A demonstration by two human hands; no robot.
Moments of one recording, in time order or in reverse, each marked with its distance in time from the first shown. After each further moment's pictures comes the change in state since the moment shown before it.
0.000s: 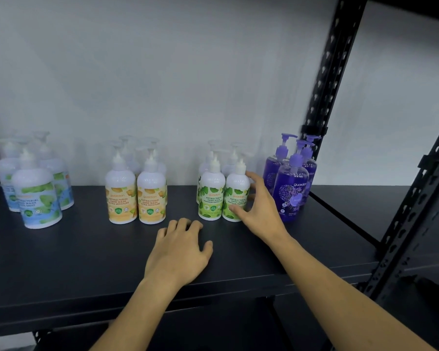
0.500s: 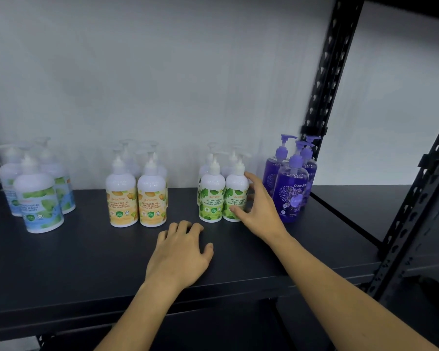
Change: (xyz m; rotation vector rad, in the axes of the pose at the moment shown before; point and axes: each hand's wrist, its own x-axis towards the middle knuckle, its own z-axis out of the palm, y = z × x) left_hand 0.000 0.000 -0.001 -0.005 -0.007 0.001; right_hand 0.005 0.005 0.001 0.014 -0.011 -0.021
